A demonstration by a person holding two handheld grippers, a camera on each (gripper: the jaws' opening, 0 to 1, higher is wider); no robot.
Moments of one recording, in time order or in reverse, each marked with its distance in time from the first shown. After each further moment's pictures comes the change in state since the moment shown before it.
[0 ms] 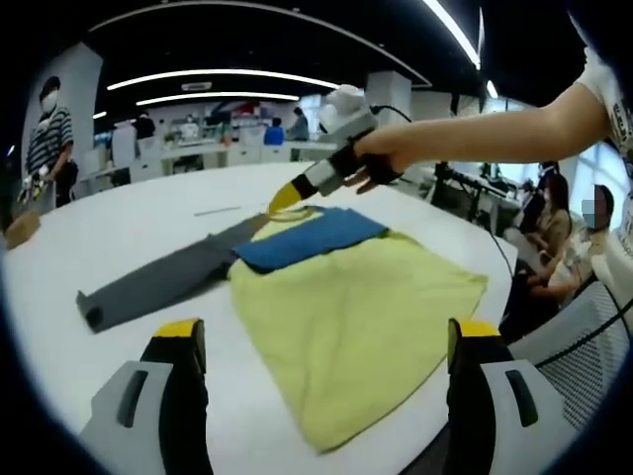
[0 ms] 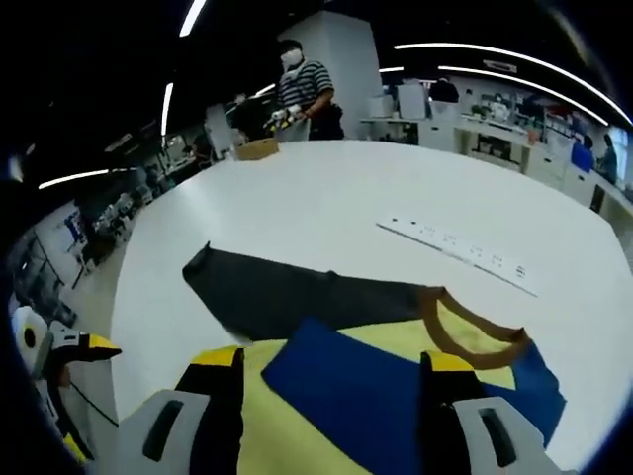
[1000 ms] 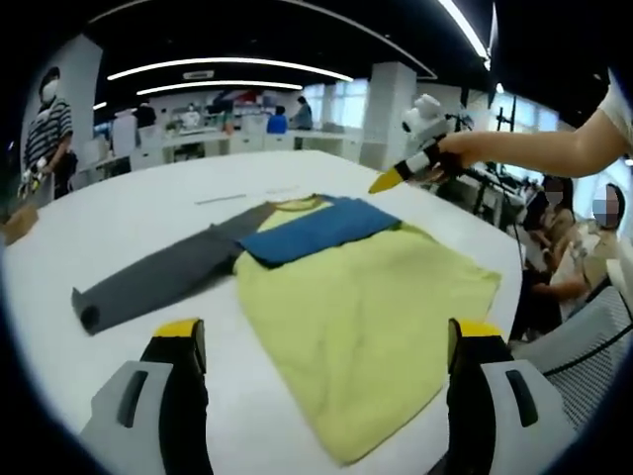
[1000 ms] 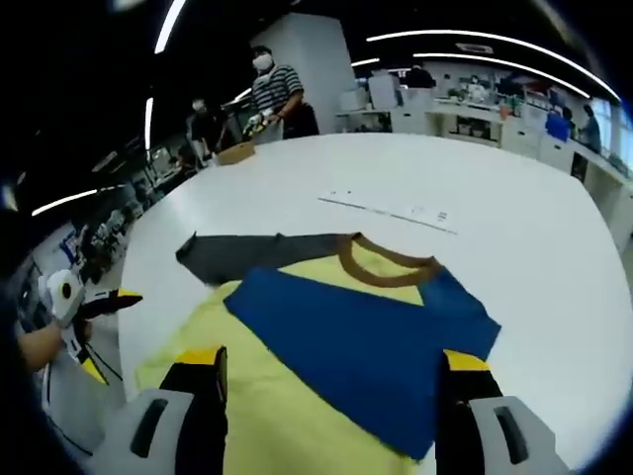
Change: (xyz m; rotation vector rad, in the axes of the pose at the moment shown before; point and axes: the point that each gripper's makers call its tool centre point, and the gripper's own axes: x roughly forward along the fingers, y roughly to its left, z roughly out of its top) left arm 0.019 0.023 -0.007 -0.022 0.047 0.006; right arm -0.096 -0.066 -0.071 0.111 0.017 -0.027
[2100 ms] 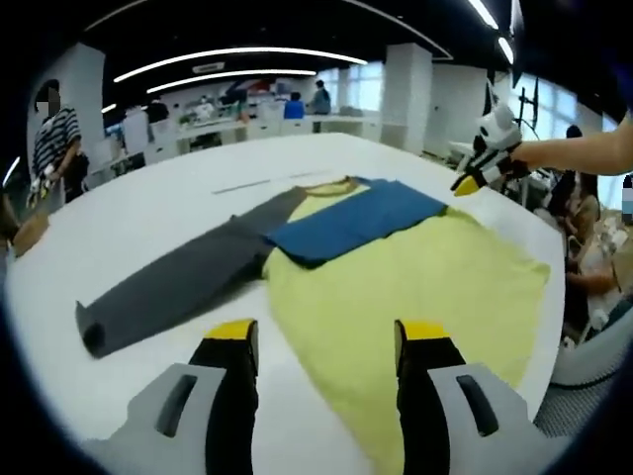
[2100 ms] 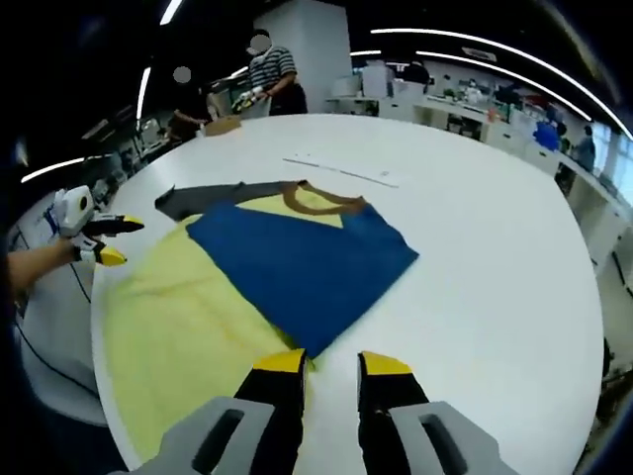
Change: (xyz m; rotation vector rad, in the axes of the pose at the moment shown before) left arm 0.053 0.044 -0.006 0.034 0.087 0.109; right arm -0.036 -0.069 -0.076 -0.091 0.090 -0.098
